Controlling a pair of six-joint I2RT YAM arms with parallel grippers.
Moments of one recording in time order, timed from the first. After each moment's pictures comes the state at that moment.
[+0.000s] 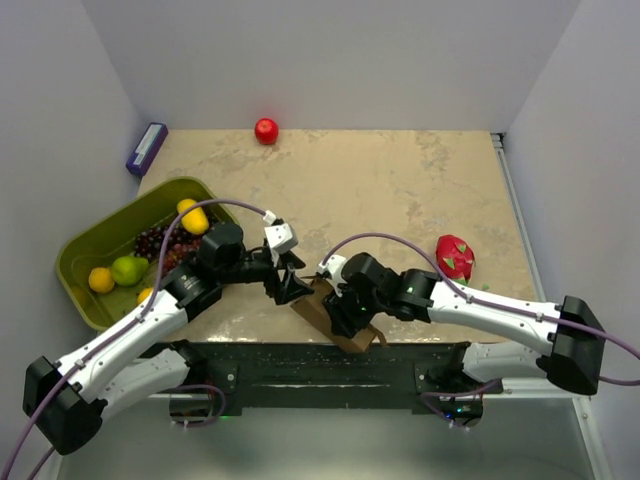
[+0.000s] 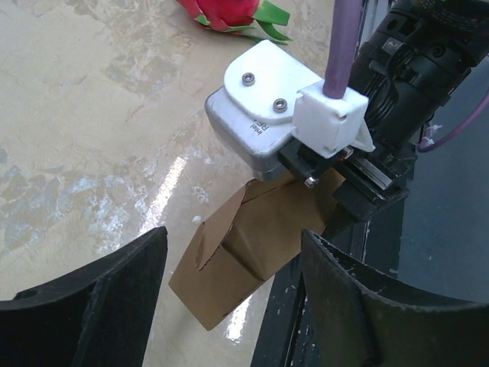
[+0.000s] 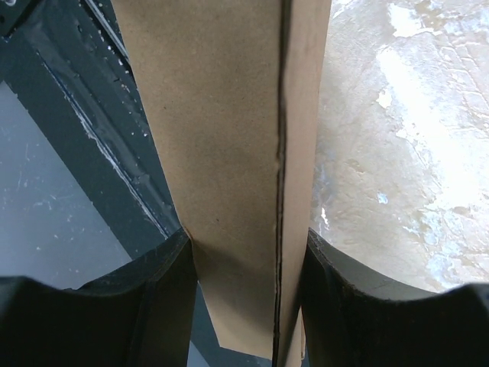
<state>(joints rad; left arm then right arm) -0.66 0.91 0.69 -0.17 0.62 -0.01 1.08 1.20 0.84 -0.56 -0.12 0.27</state>
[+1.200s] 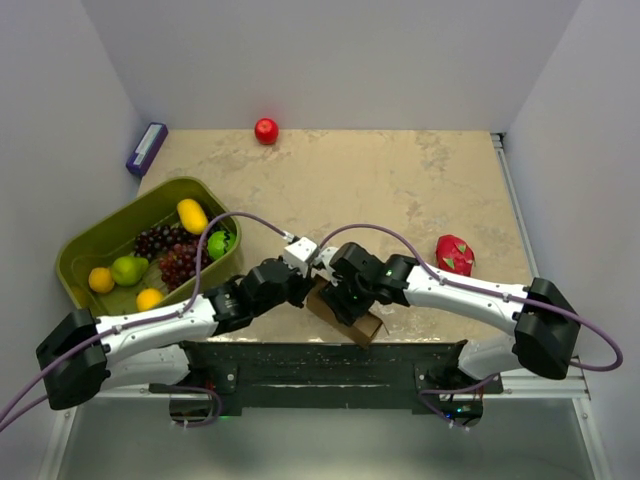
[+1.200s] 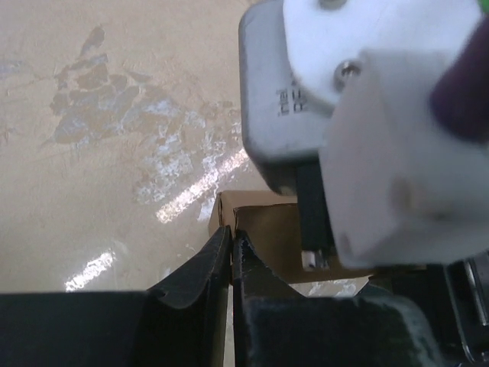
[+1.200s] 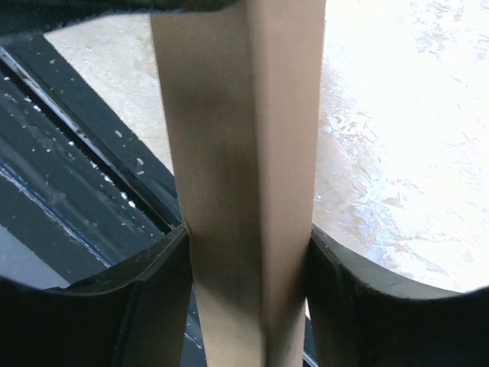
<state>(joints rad) -1.00 1.10 0.54 0.06 -0.18 -0.29 1.01 1.38 0.93 -0.63 -0.03 0.19</state>
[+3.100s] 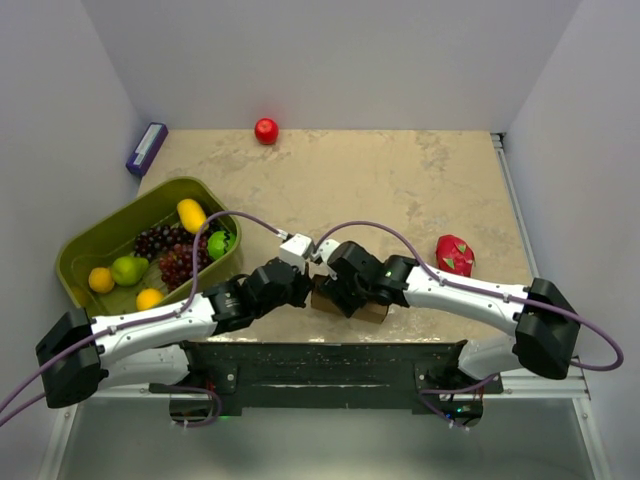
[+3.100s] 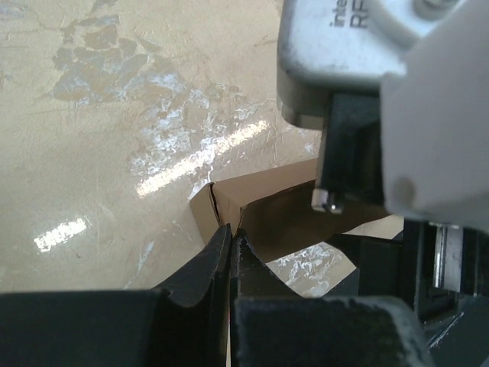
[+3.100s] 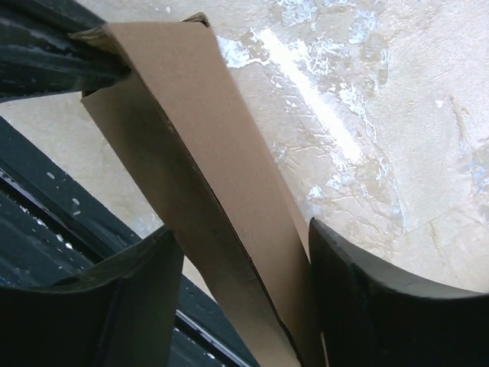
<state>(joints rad) -1.05 1.09 0.59 -0.07 -0.28 -0.48 1.01 1.38 0.94 -0.58 0.16 0.12</state>
